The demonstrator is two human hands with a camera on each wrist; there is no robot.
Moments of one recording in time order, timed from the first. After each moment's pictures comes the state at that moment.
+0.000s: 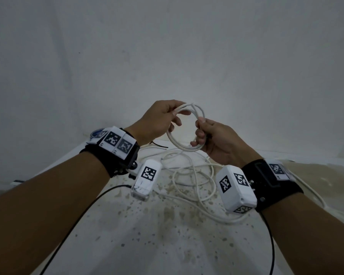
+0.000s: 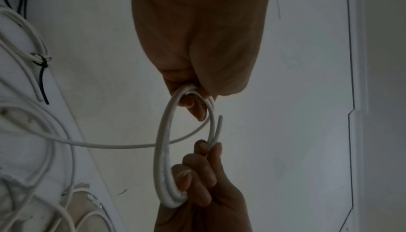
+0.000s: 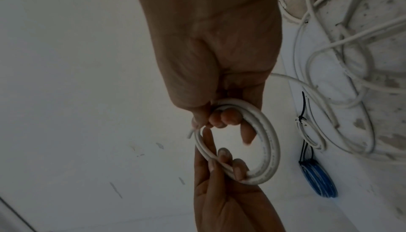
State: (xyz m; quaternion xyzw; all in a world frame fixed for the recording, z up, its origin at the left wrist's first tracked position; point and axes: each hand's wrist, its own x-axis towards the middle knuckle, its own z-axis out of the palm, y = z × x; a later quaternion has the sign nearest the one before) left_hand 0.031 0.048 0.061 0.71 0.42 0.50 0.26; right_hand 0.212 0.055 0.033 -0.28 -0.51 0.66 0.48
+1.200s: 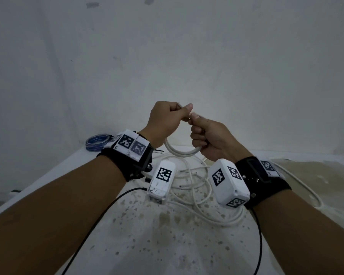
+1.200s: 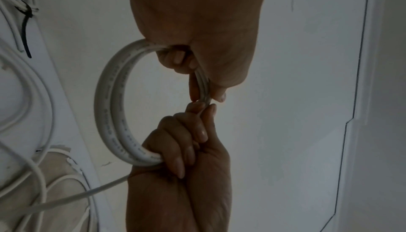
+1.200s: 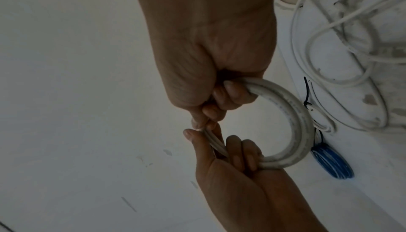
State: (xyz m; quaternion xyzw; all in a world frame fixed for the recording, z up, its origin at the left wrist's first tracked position) left_hand 0.075 0.059 0.067 0.65 0.46 0.57 0.22; right_hand 0.217 0.056 0.047 -0.28 -0.50 0.66 0.50
